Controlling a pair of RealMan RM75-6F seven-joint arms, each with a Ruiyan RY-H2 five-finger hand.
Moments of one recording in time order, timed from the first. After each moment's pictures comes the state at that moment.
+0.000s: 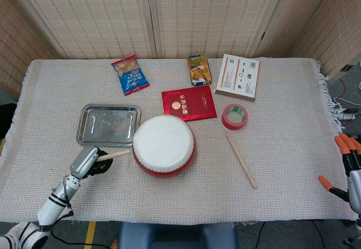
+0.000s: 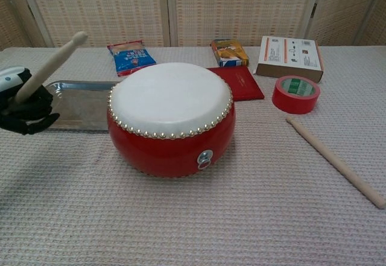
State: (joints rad) left arm -0.50 -1.45 -0.02 -1.26 1.61 1.26 -0.59; right arm -0.03 -1.09 0.09 -1.59 -1.62 1.71 0.01
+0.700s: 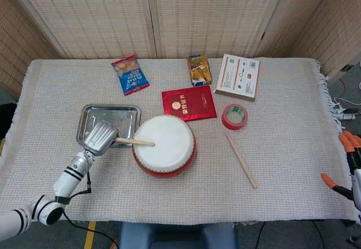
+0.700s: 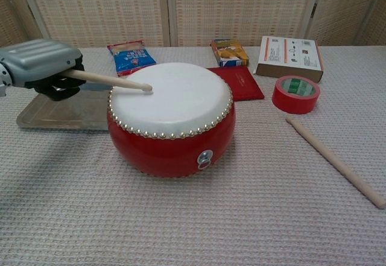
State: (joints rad) left arm -0.69 -1.42 -0.13 -1.35 1.39 1.00 0.34; right arm -0.02 -1.08 0.10 -1.55 -1.62 1.72 0.06
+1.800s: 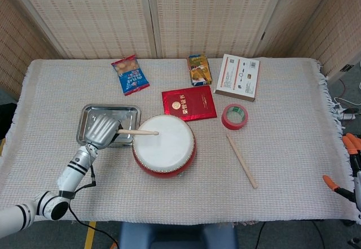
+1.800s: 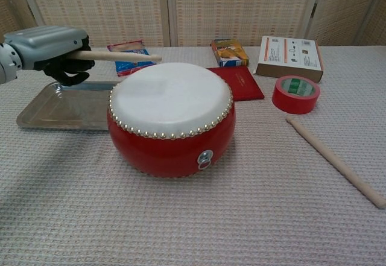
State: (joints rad) left arm -0.73 -1.41 -0.19 -1.41 1.27 0.98 0.26; right arm -0.03 -1.11 0.10 -1.51 -1.60 1.72 0.10
